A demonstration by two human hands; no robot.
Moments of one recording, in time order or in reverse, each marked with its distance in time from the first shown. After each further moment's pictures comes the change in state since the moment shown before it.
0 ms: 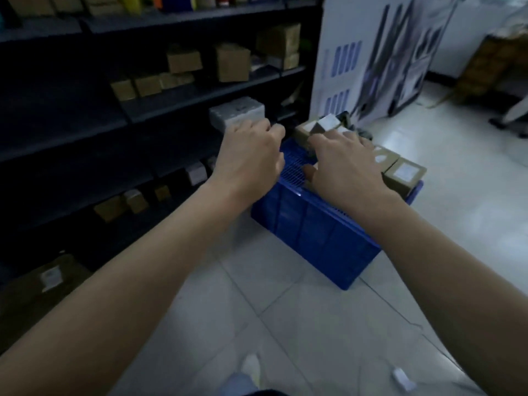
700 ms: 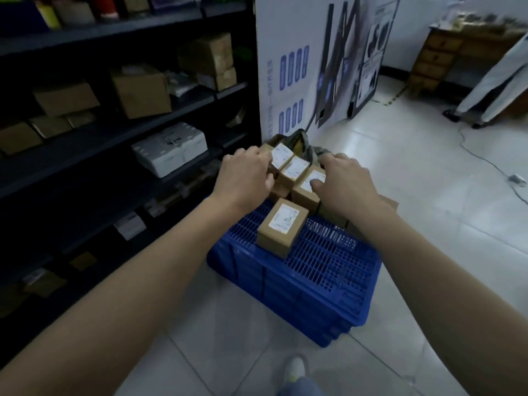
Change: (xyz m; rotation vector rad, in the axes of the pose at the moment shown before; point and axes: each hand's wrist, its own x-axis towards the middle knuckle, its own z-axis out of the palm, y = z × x) left_hand 0.346 0.042 0.221 -0.181 -0.186 0.049; right_hand 0.281 0.267 0.138 0.099 -0.056 0.263
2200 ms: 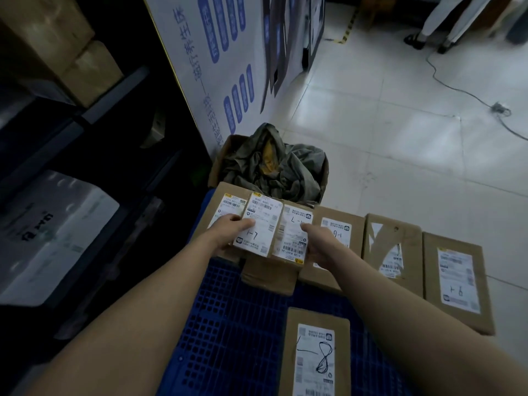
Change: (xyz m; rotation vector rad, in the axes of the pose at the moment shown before) left_hand 0.438 -0.198 0.430 -0.960 -0.823 -0.636; right_hand 0.401 0.123 0.379 1.395 -0.363 1.303
